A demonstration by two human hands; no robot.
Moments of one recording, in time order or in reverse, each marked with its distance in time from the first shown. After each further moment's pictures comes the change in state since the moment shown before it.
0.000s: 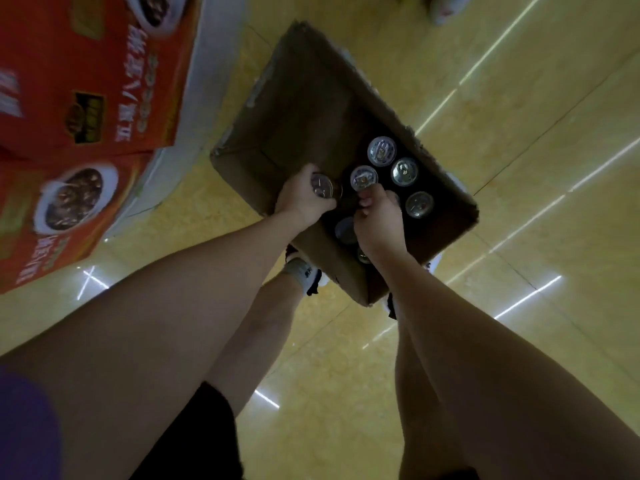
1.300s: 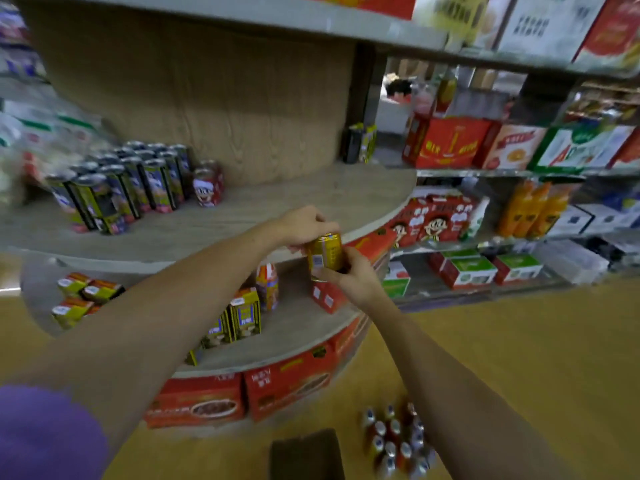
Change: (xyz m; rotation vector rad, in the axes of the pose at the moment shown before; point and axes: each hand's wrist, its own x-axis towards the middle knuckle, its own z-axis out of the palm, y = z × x) left_hand -0.712 0.214 -0.567 -0.209 0.783 0.474; right_hand -0.505 -0.587 -0.350 -0.058 -0.145 -1.200
